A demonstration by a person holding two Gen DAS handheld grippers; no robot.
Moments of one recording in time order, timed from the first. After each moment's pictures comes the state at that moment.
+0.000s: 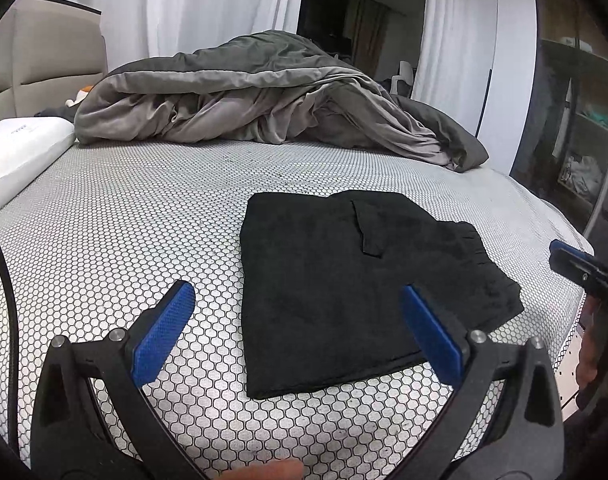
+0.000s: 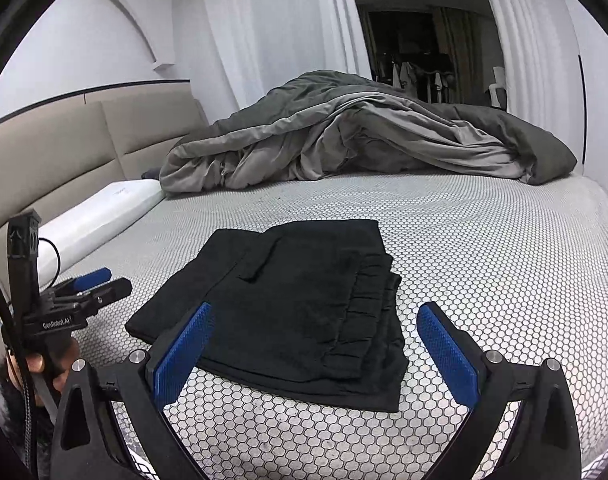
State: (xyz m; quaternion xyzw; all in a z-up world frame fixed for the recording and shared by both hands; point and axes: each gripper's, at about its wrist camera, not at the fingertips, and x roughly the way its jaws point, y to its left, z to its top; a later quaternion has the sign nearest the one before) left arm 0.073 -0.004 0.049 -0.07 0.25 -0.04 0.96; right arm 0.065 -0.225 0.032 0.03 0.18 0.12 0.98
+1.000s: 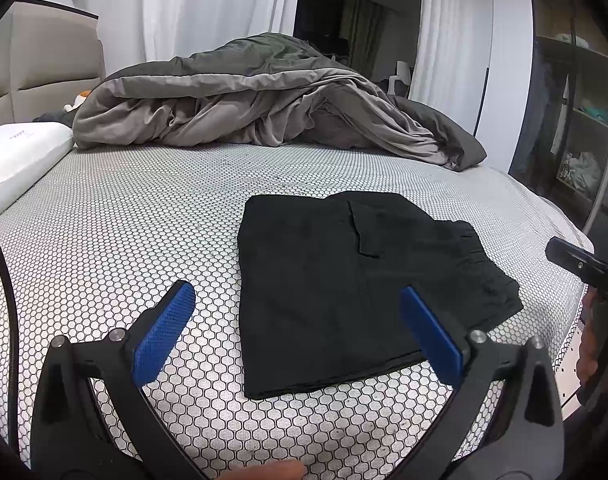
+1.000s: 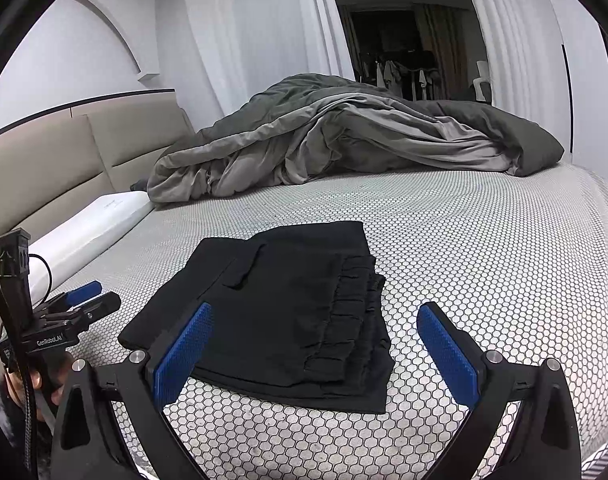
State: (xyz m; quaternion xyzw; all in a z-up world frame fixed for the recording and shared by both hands) left arm 0.076 0.005 0.046 -0.06 0.25 -0.05 0.97; right arm 0.068 -0.243 0.032 0.05 0.18 0.10 0.98
